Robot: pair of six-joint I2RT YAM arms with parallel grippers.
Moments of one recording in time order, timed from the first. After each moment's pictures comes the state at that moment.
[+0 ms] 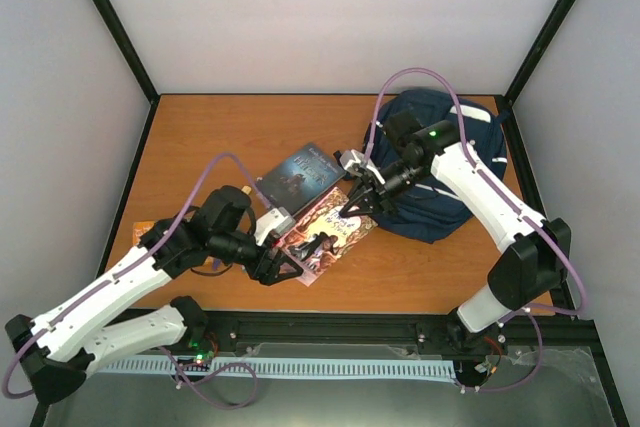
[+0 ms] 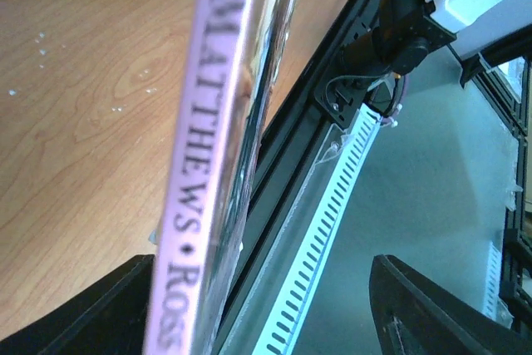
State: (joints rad) left arm -0.80 0.88 0.88 -0.84 0.58 -0.25; right arm 0.49 1.56 1.49 -1.33 -1.16 -0.93
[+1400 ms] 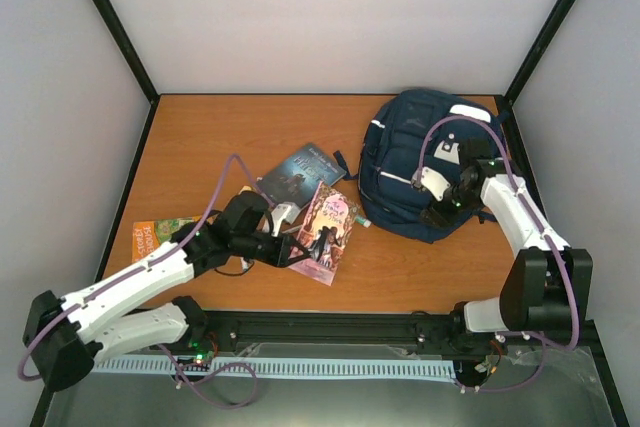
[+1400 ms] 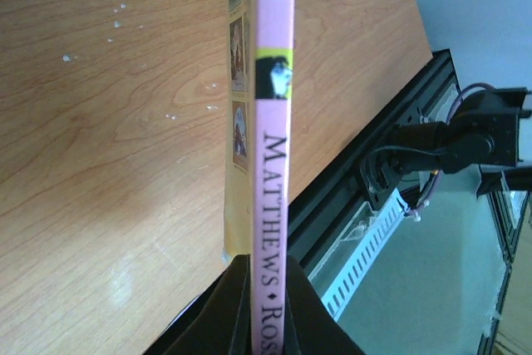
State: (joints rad) left arm -0.80 0.95 0.70 -0.53 0.47 -0.61; right arm 0.01 1.39 1.05 -1.03 -0.42 -0.91
